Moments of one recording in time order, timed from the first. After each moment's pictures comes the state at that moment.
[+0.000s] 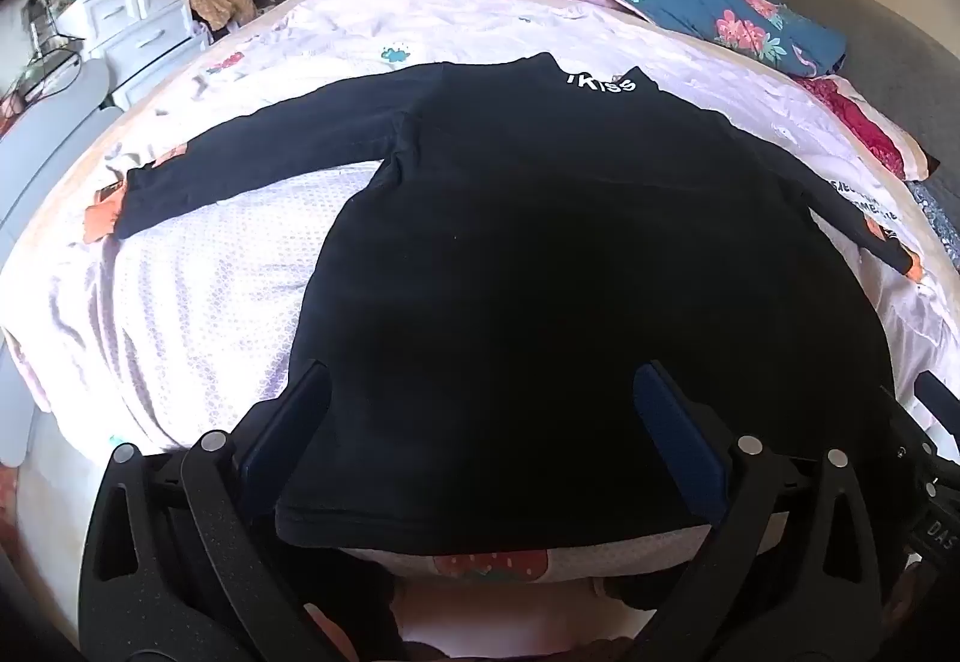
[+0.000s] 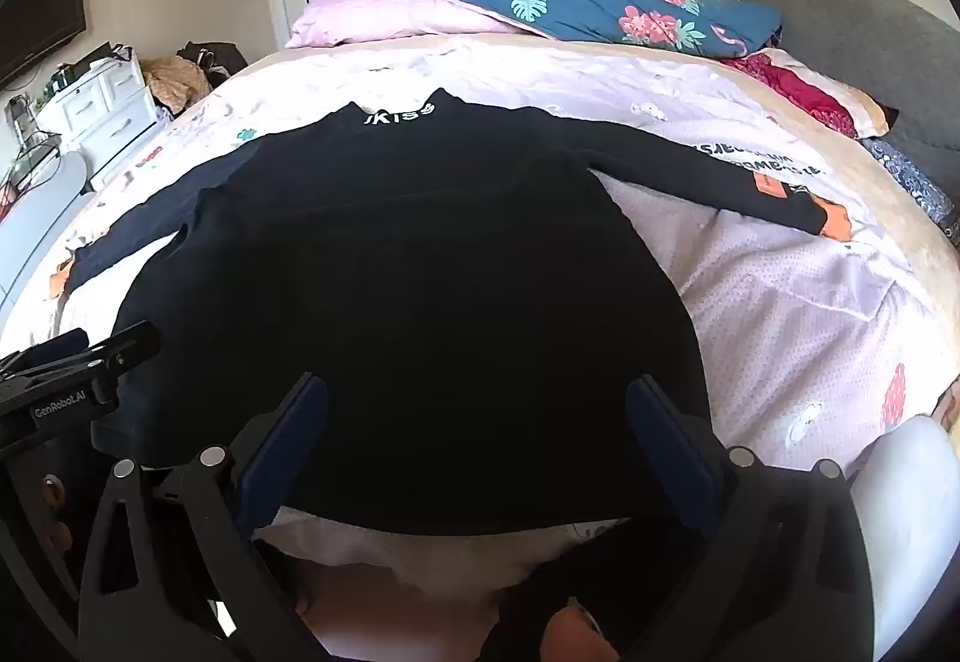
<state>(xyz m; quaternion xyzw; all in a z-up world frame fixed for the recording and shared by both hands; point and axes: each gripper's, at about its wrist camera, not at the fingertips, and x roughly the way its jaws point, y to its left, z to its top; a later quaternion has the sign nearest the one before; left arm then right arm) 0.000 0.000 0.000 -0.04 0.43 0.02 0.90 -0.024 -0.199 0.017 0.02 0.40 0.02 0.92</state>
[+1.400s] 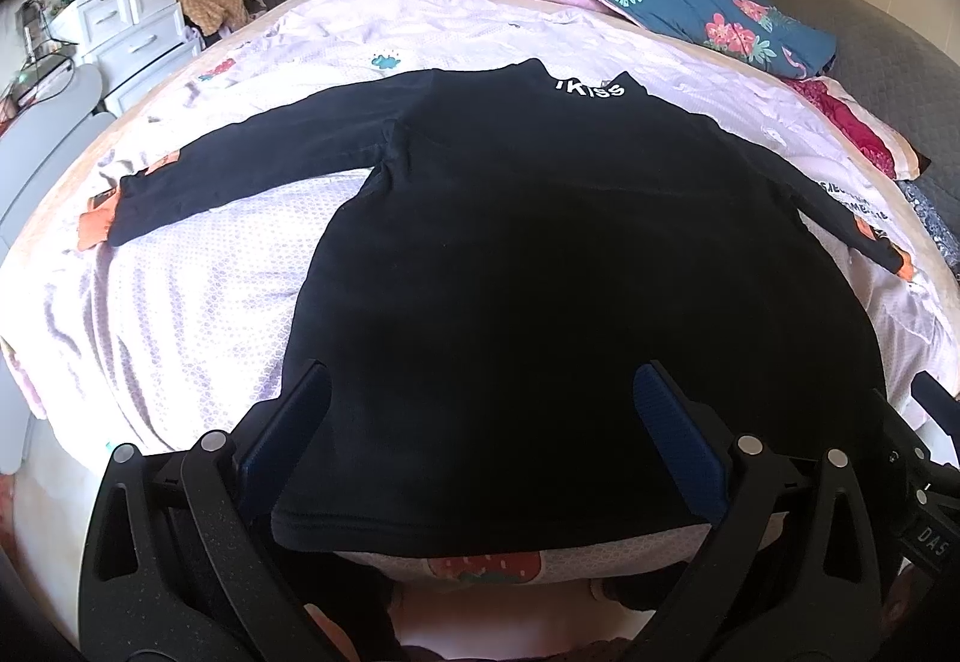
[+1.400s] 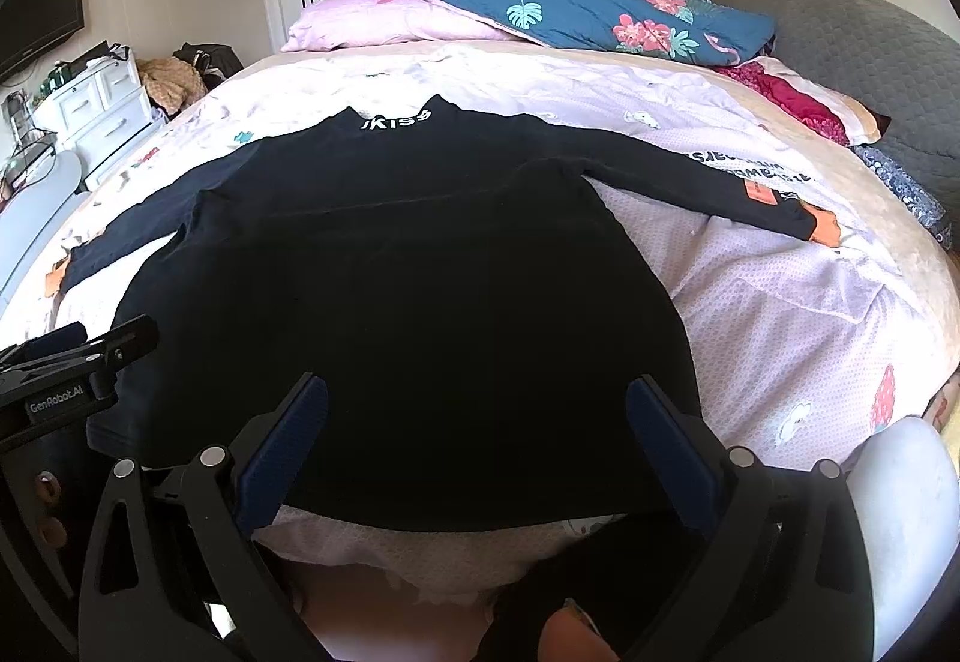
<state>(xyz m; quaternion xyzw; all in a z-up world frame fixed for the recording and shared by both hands) 0.000 -0.001 0.004 -0.04 0.42 0.01 0.91 -0.030 -0.196 0.020 0.01 0.39 0.01 0.92</state>
